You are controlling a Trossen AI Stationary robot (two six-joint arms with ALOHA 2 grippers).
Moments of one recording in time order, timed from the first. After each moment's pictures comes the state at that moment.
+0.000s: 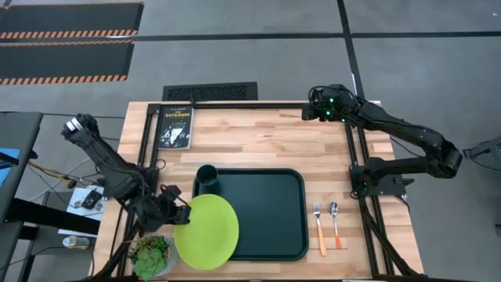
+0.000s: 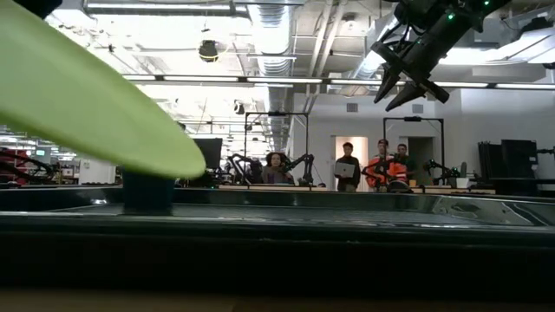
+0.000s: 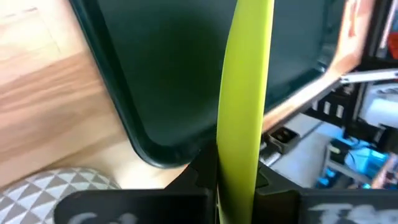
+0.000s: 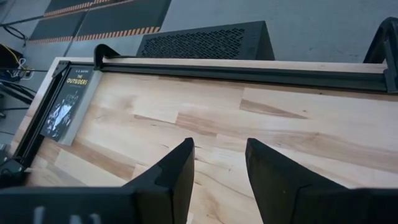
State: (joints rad) left arm -0.80 1.09 0.81 -0.67 -0.28 -2.07; right arm -0.65 1.10 0.92 -0.49 0.10 0.72
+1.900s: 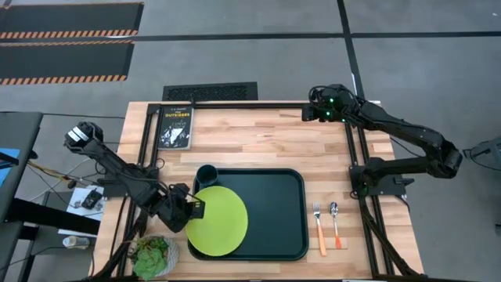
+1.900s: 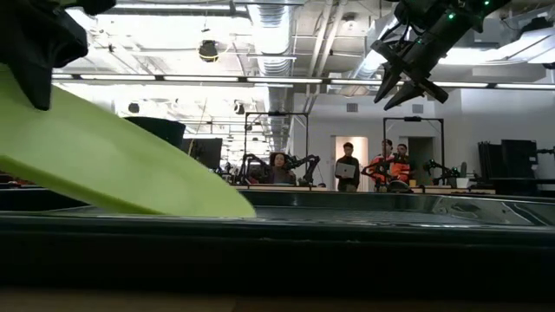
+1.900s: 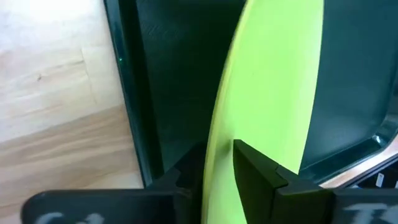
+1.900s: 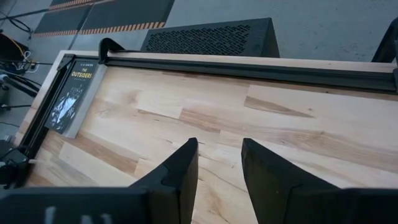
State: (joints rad) left arm -0.67 1.28 0.81 -0.69 -0.27 -2.12; right arm -0.65 1.10 0.92 -0.49 0.07 0.71
